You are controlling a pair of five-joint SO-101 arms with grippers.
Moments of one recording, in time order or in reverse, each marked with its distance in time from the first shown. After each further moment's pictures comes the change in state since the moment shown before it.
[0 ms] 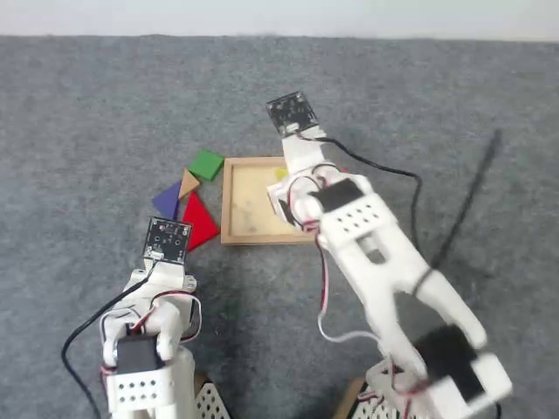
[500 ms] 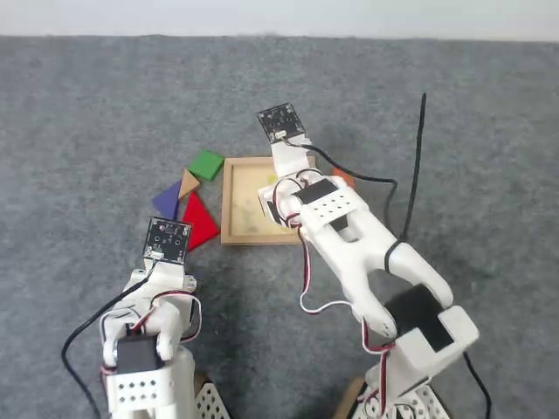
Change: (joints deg) left arm 0.0 0.0 0.0 0.0 0.0; right arm -0.8 14.2 -1.8 -9.6 -1.7
